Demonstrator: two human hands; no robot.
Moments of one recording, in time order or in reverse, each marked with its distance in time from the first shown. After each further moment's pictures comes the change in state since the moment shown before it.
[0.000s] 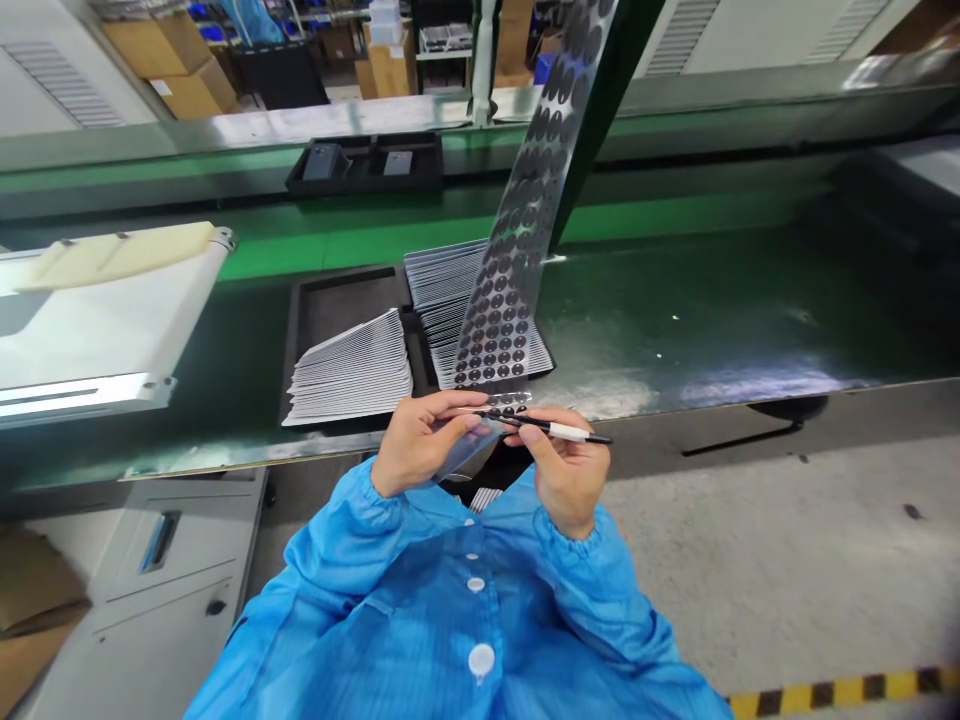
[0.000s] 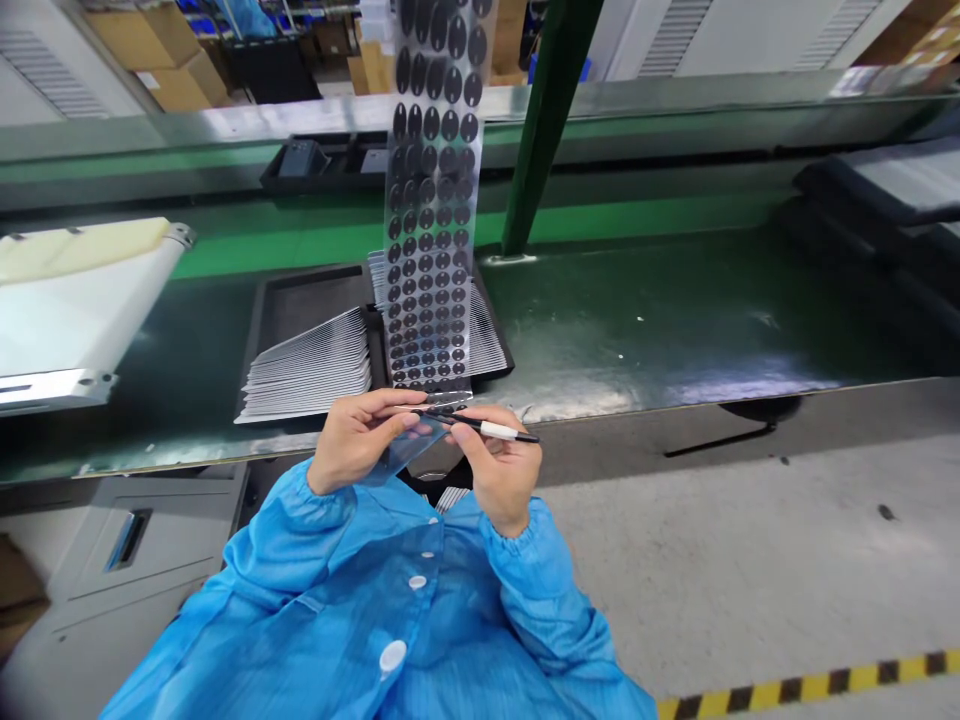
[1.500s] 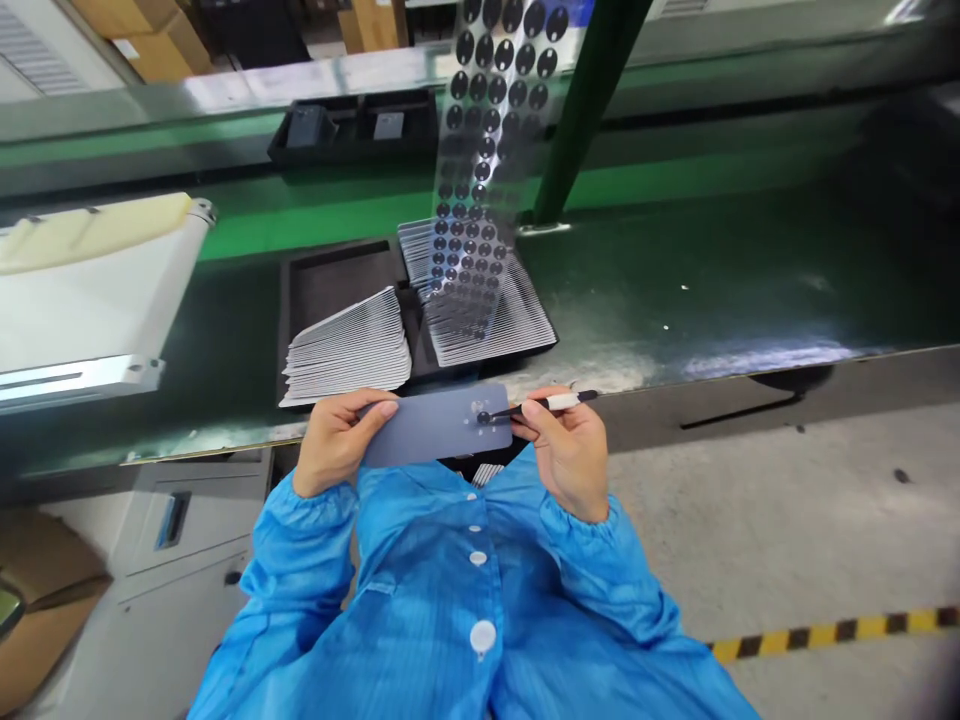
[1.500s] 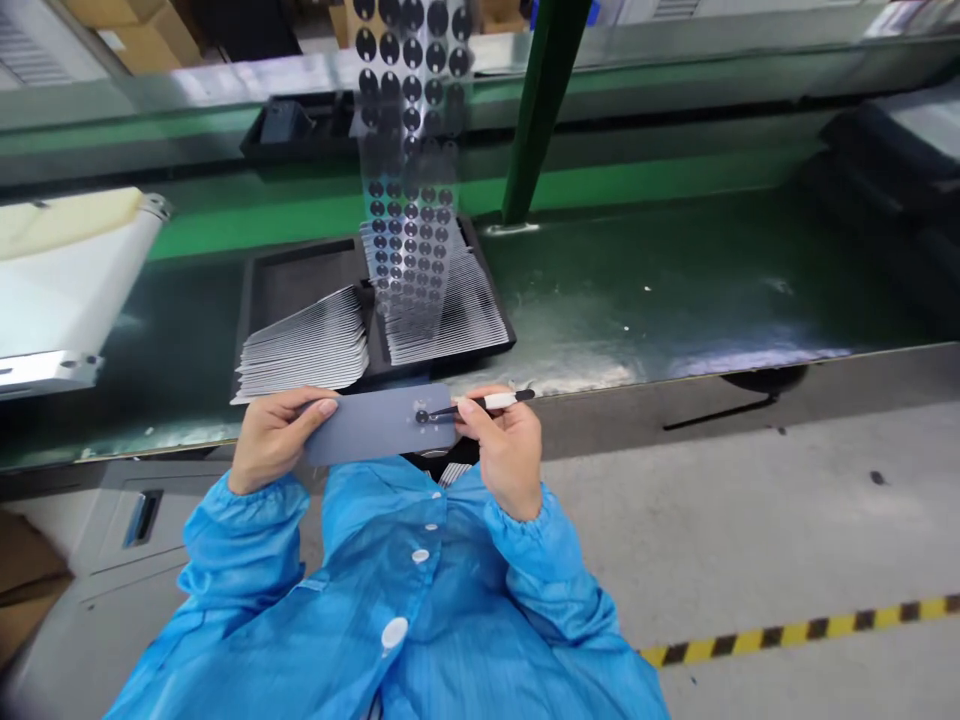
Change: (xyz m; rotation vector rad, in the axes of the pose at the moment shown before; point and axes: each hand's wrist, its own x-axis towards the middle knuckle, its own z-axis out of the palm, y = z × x) left_hand -0.041 -0.003 -0.076 0.483 0.237 0.089; right_hand -0.005 -0.010 -0.003 0.142 0.017 0.447
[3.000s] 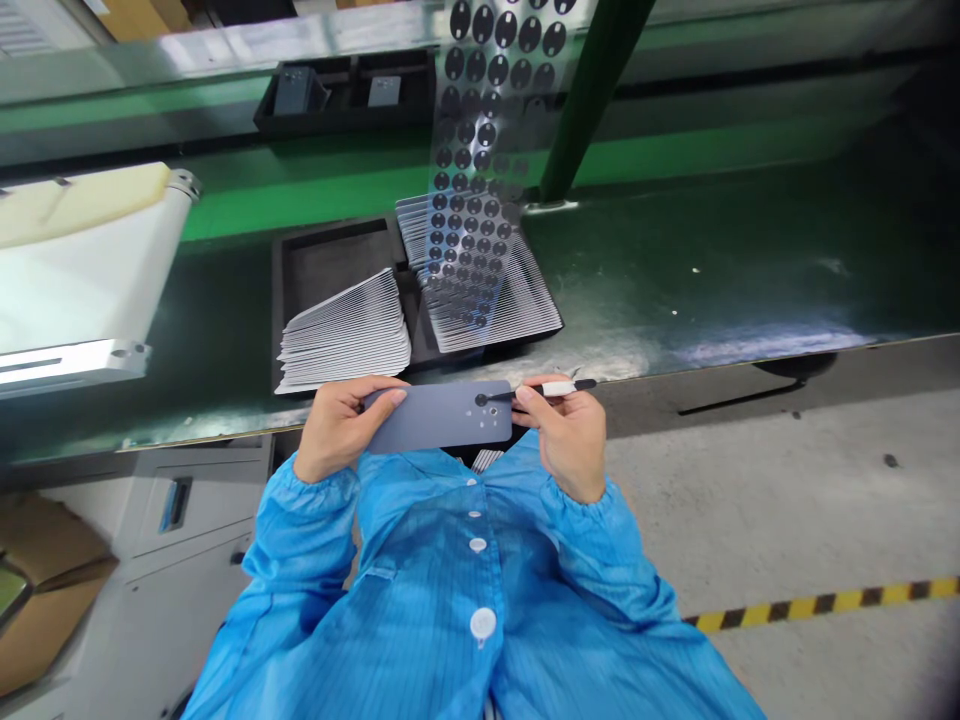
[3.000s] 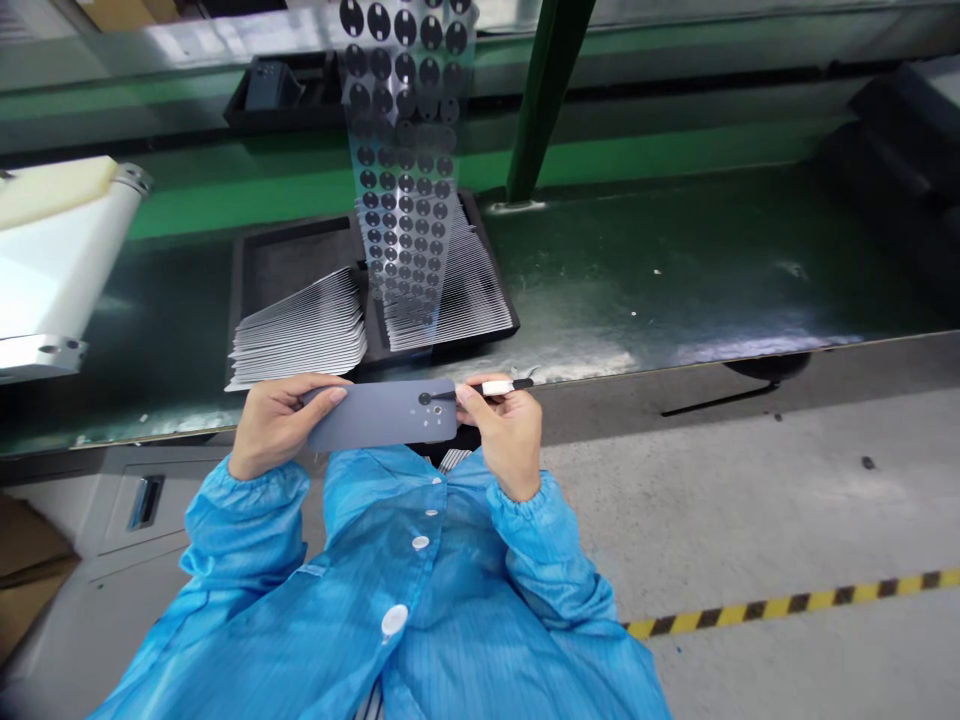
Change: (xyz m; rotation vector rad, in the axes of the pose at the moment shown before) left_hand 0.002 0.000 0.001 0.119 -0.061 -0.010; right_hand 0.009 0.019 -0.014 -0.212 0.045 -0.001
